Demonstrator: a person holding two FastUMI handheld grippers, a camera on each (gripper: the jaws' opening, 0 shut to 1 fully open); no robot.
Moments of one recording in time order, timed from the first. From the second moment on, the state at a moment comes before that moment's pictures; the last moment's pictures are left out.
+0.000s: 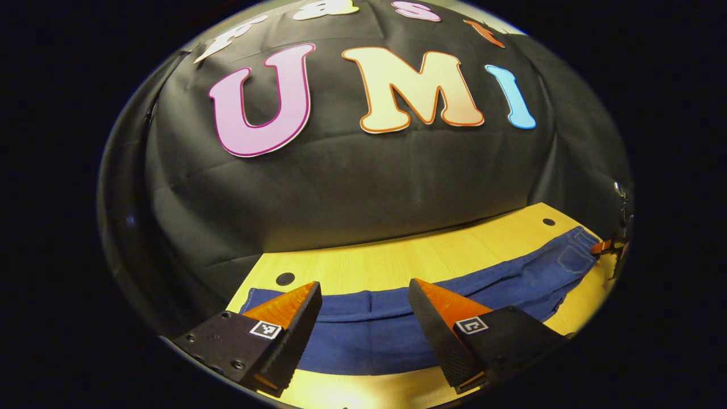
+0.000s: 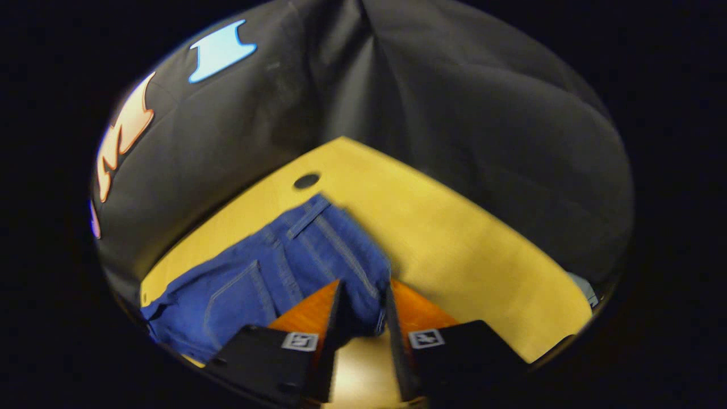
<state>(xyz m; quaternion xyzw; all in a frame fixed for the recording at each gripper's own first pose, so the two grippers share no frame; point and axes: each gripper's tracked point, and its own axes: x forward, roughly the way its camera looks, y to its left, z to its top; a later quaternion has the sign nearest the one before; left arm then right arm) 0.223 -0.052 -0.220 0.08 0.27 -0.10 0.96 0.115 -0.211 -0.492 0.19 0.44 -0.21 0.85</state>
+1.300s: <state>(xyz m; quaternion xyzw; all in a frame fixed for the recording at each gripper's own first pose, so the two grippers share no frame) 0.207 0.061 -0.234 0.02 0.28 -0.13 0.95 -0.001 -0.035 -0.062 0.09 0.21 0.00 0.97</state>
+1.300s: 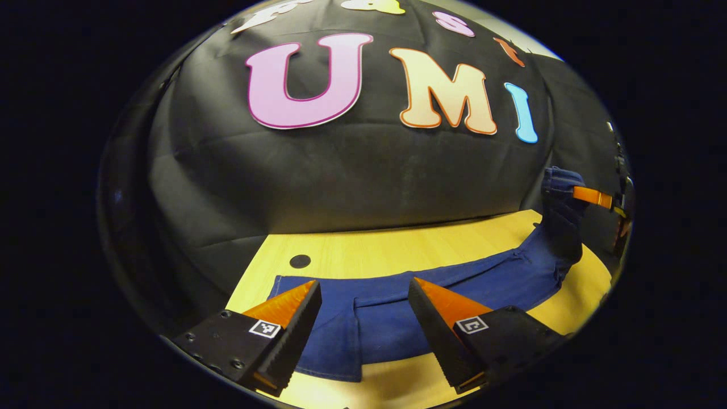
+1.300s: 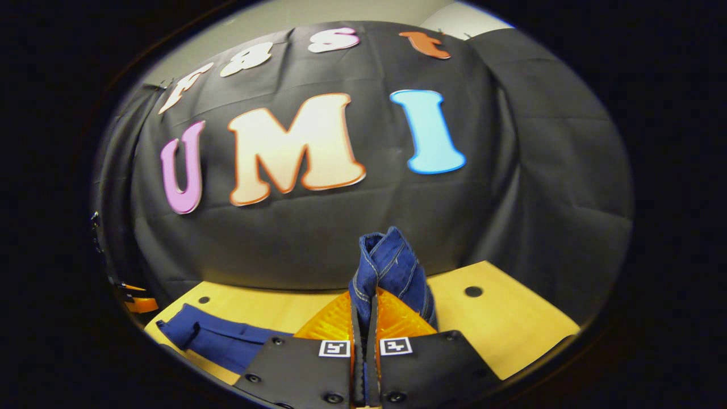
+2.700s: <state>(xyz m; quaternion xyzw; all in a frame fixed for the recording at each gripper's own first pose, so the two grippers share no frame) 0.190 0.172 -0.398 0.09 0.46 -0.20 0.86 -0.063 -0.111 -0.114 0.09 0.32 0.07 0.94</state>
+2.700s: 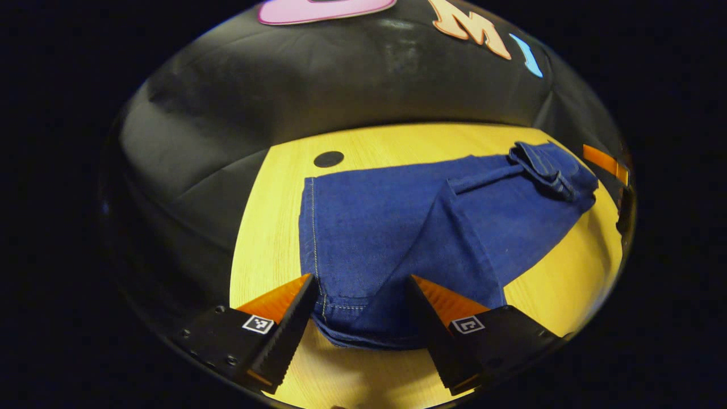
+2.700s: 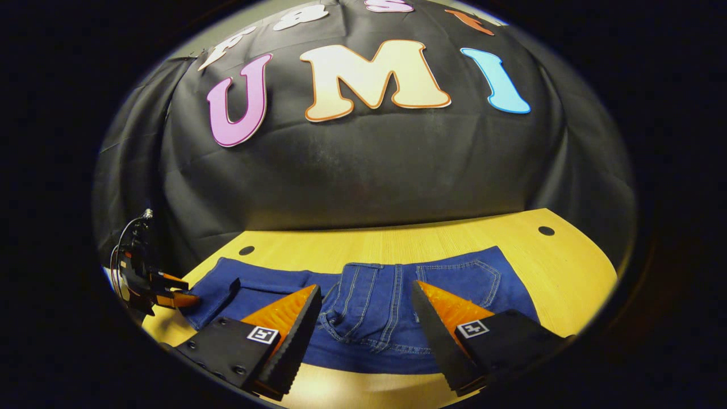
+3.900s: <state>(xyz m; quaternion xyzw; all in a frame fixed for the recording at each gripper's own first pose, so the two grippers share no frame) 0.214 0.108 -0.304 -0.09 0.40 -0.22 0.89 -0.071 -0.154 -0.099 0.08 0.32 0.07 0.94</state>
